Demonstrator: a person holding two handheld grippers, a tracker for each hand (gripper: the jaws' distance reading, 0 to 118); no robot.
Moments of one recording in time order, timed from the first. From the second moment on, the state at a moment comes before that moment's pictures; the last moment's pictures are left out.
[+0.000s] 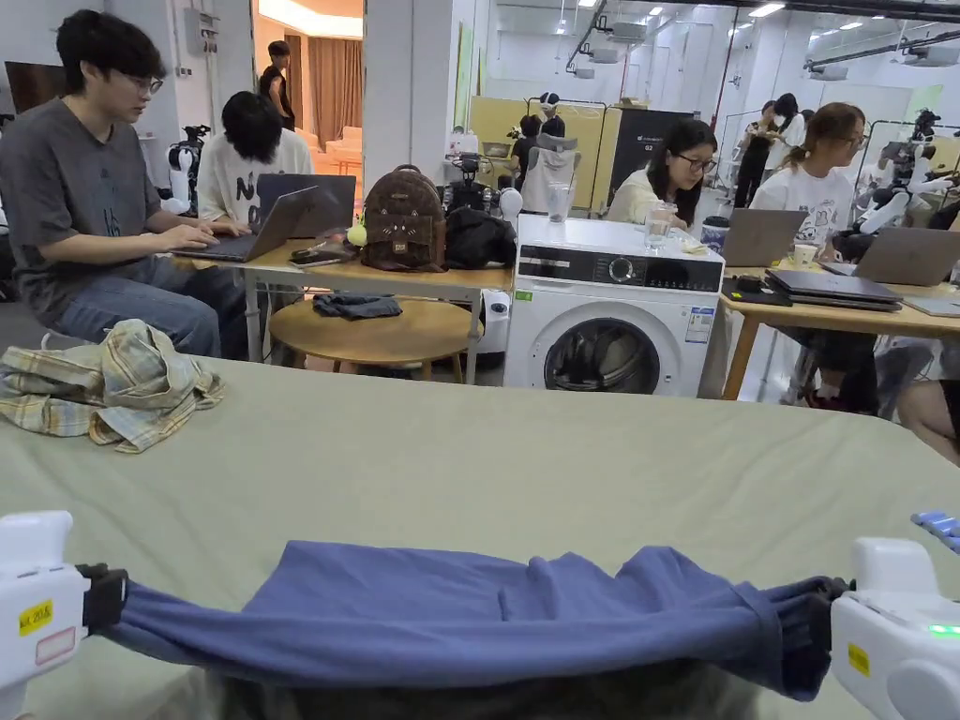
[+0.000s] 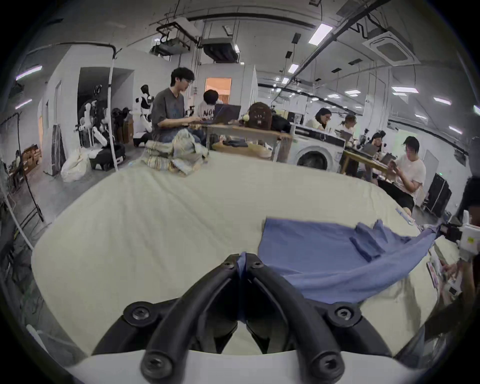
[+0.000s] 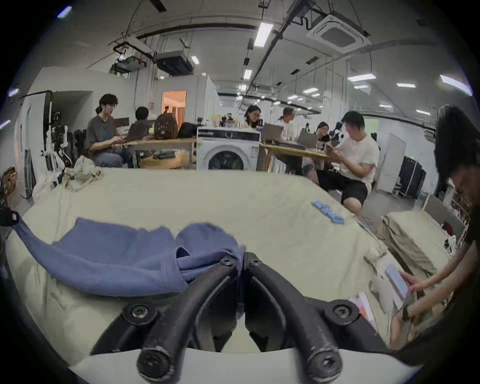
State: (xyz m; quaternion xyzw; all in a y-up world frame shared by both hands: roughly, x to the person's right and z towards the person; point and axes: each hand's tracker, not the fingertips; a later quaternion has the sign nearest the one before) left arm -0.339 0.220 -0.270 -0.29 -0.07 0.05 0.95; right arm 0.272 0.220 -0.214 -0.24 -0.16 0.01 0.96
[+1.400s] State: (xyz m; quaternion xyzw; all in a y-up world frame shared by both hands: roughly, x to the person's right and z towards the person) left arm -0.241 0.193 -0.254 -0.25 -0.10 0.01 0.96; right arm 0.149 0.201 -0.205 -0.18 -0.10 -0.03 0.98
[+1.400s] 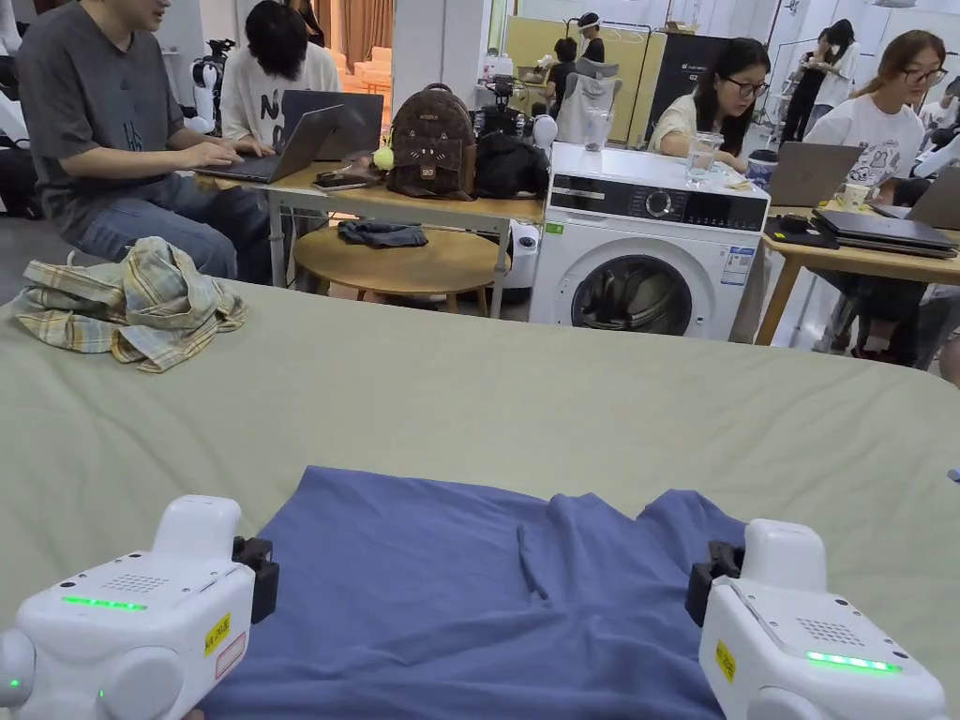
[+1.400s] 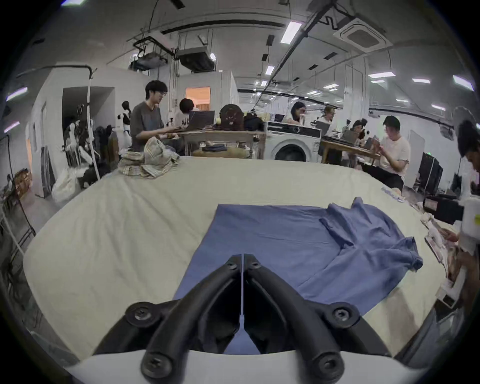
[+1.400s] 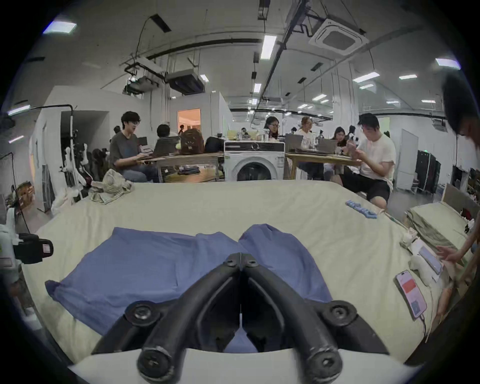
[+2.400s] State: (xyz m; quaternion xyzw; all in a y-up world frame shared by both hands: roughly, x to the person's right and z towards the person) left arm -0.230 0.171 -0.574 -0.48 -0.11 0.06 0.87; right arm 0.170 0.161 -0.296 -0.27 -0.09 -0.02 0.96
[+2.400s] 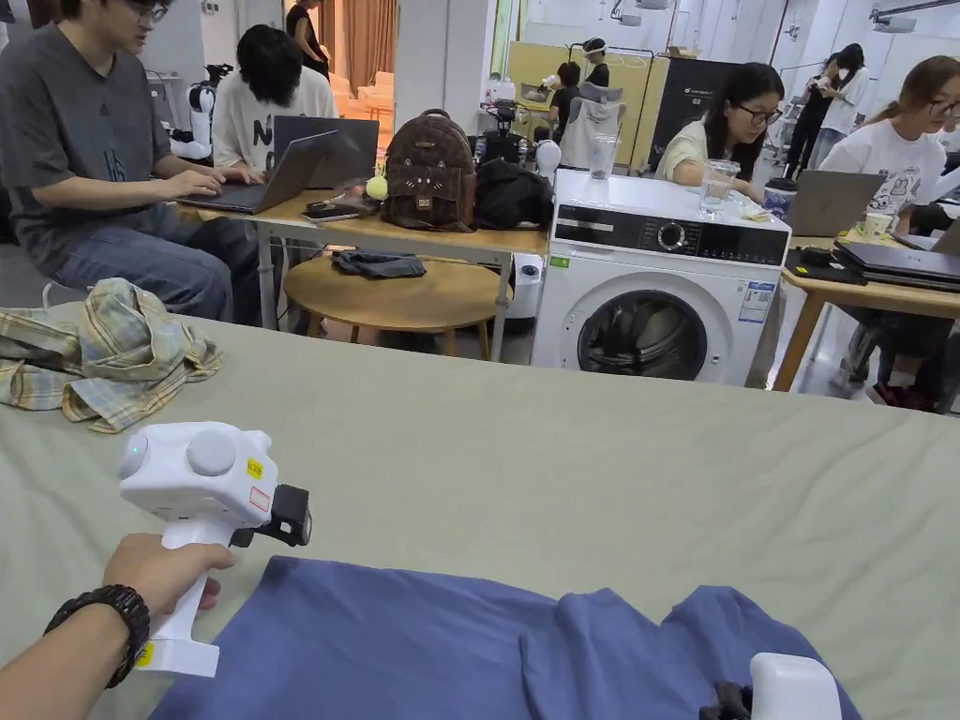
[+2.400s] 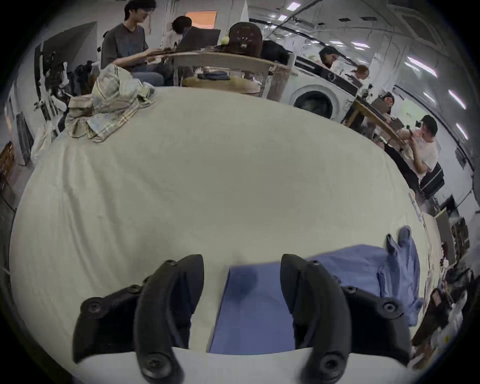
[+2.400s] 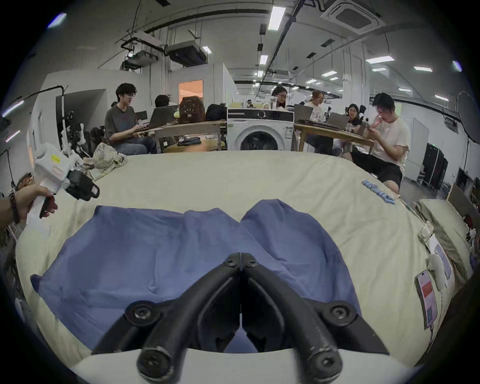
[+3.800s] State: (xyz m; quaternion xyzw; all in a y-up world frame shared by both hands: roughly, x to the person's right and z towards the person) left arm -0.215 0.218 -0.460 -0.36 -0.15 -0.02 0.92; right arm 0.347 0.107 -0.386 -0.53 -0.13 -0.14 0.82
